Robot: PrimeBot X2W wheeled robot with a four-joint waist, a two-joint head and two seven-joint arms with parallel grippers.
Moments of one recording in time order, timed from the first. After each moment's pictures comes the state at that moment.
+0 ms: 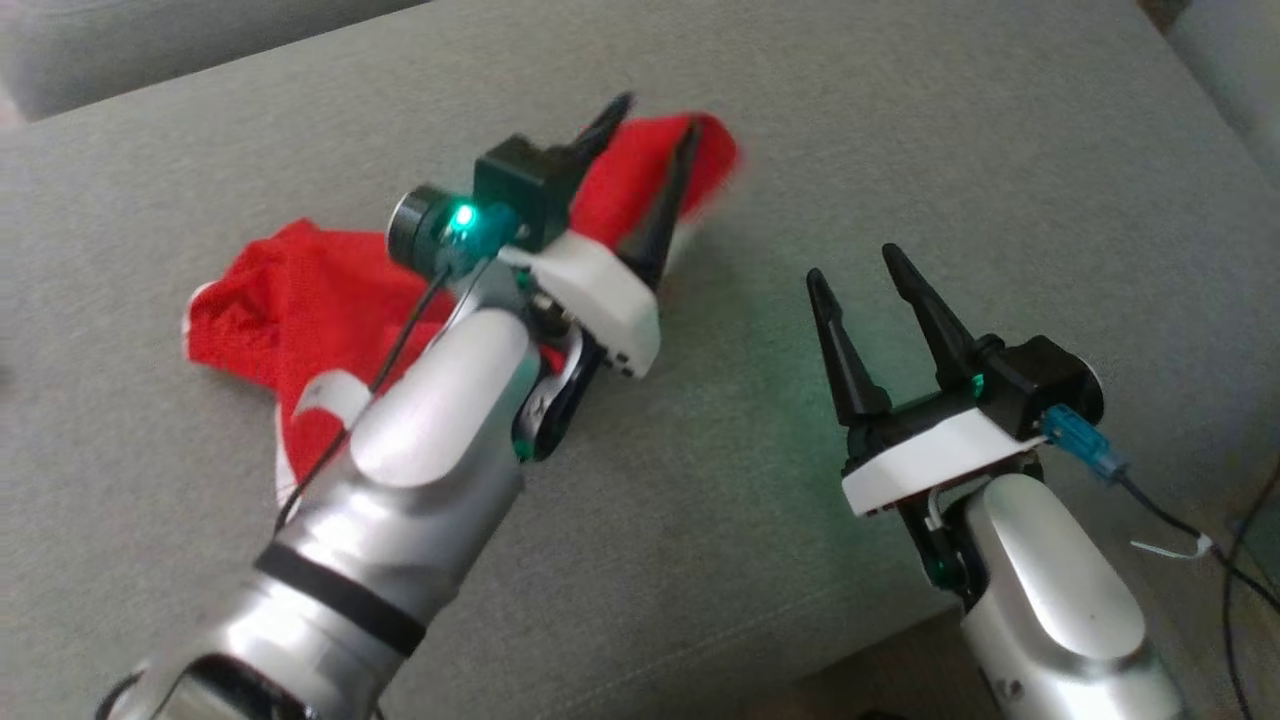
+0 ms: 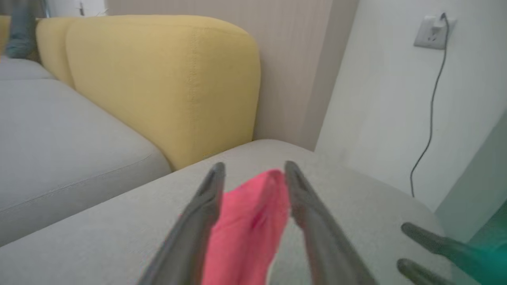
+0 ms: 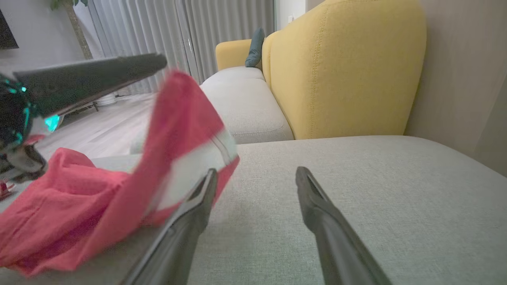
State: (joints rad) left arm -0.83 0.03 -0.79 0.62 -0.53 0.04 -0.26; right arm -0.36 -0.06 0.32 0.40 0.21 0.12 -0.25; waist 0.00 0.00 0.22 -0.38
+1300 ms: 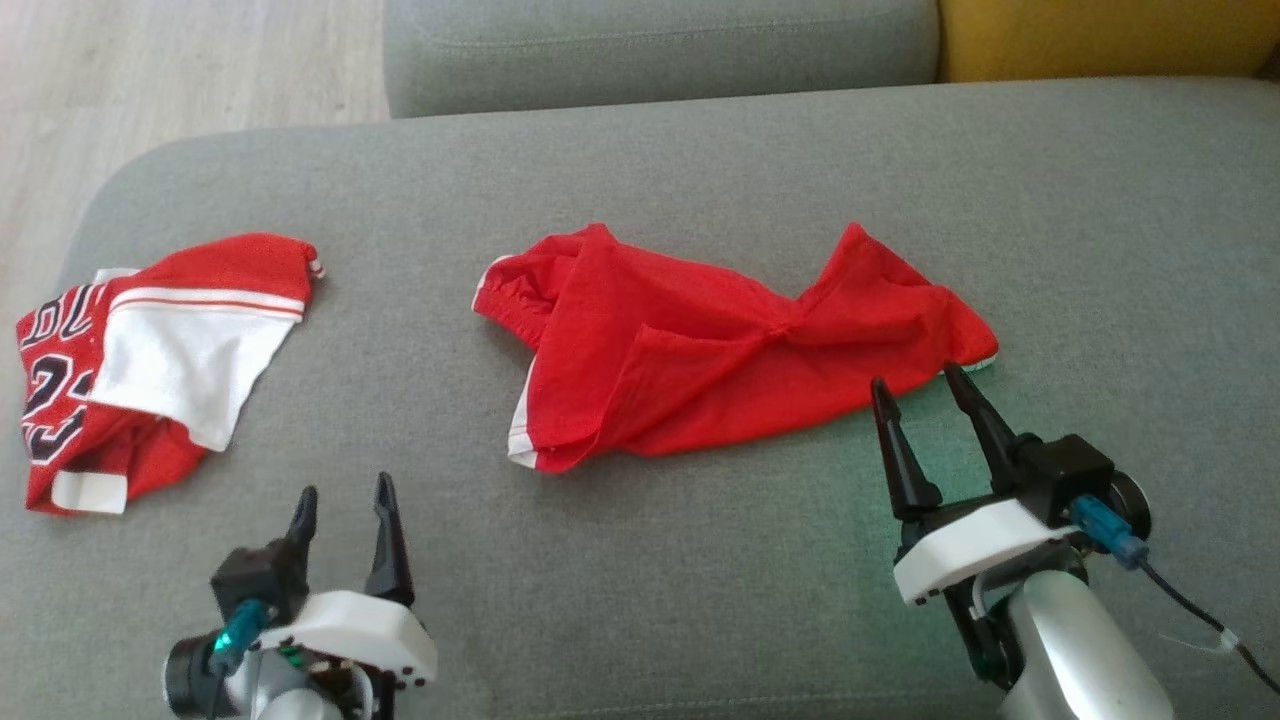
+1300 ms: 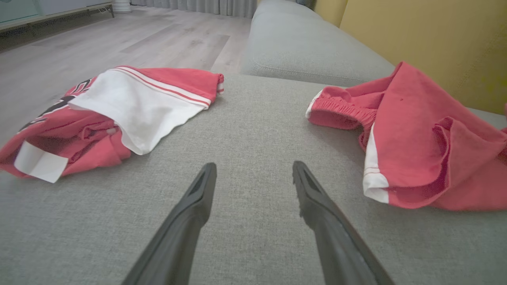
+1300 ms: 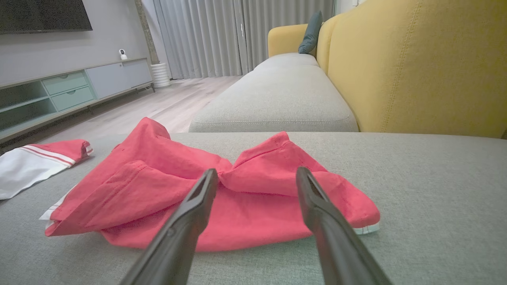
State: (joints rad) left arm -0.02 0.05 -0.15 0.36 -0.23 0.11 -0.26; right arm -0.21 -0.06 0.18 0.46 0.12 0.12 -0.25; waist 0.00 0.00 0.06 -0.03
